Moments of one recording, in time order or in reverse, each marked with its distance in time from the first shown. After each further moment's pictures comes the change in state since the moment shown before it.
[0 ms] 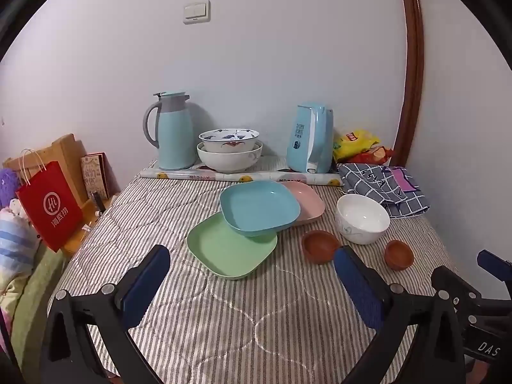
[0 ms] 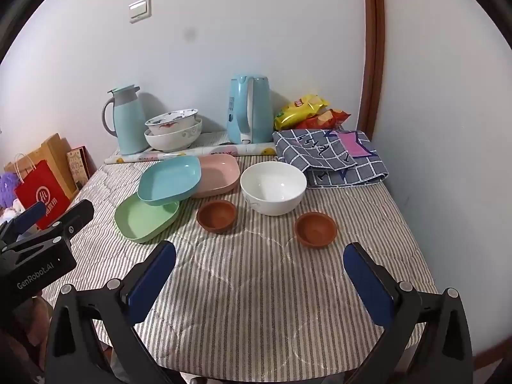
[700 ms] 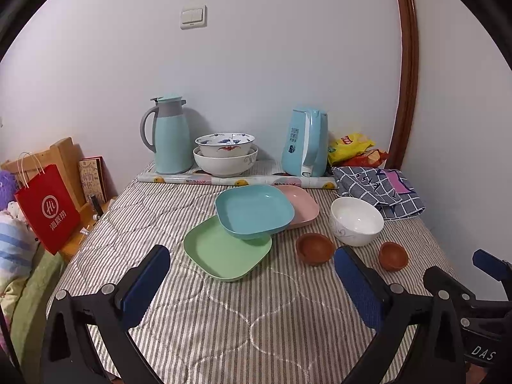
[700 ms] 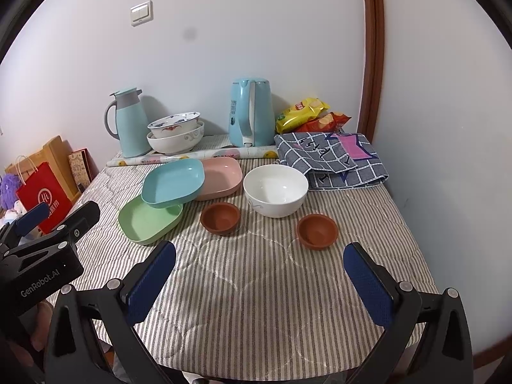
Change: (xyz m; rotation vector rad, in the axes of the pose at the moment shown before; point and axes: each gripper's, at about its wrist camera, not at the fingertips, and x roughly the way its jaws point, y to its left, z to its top) left arm -0.010 -0.008 -0.003 0.007 -0.022 -0.005; right arm -0.006 0.005 -0.001 -0.003 -0.018 0.000
